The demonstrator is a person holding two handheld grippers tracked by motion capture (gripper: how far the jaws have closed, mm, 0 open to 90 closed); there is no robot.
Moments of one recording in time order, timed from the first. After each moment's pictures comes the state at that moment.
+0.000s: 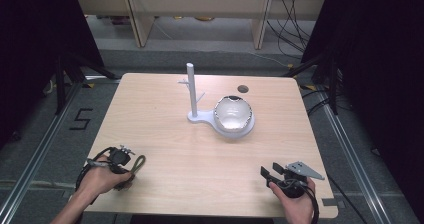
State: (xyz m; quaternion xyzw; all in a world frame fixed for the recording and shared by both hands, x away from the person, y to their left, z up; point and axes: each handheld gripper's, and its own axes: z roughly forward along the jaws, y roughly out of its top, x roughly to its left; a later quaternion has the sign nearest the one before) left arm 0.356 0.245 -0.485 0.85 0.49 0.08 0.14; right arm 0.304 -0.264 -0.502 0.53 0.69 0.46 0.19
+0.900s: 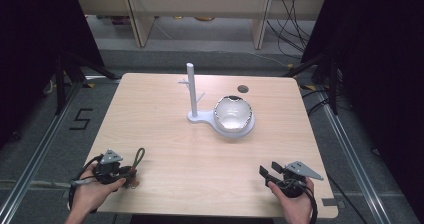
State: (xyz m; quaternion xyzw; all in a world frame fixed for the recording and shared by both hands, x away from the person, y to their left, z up) left arm 0.321 0.265 -0.491 0.80 0.48 0.15 0.33; right arm 0.306 -0.263 -0.505 0.52 0.69 0.47 0.20
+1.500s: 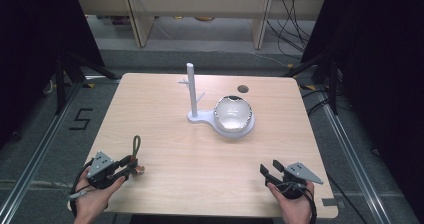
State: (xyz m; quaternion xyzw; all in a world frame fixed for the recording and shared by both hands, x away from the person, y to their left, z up) left arm 0.309 0.263 -0.493 0.70 0.46 0.25 0.48; right arm 0.301 -0.257 -0.505 0.52 0.67 0.47 0.23
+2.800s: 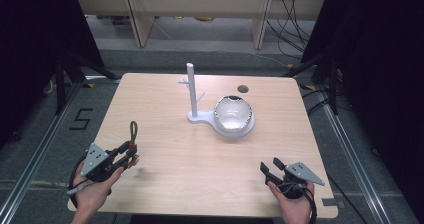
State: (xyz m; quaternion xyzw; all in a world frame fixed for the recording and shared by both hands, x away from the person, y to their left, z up) left arm 0.319 0.261 -0.469 0.67 0.41 0.30 0.55; right arm 0.302 -0.258 -0.501 0.50 0.67 0.49 0.25
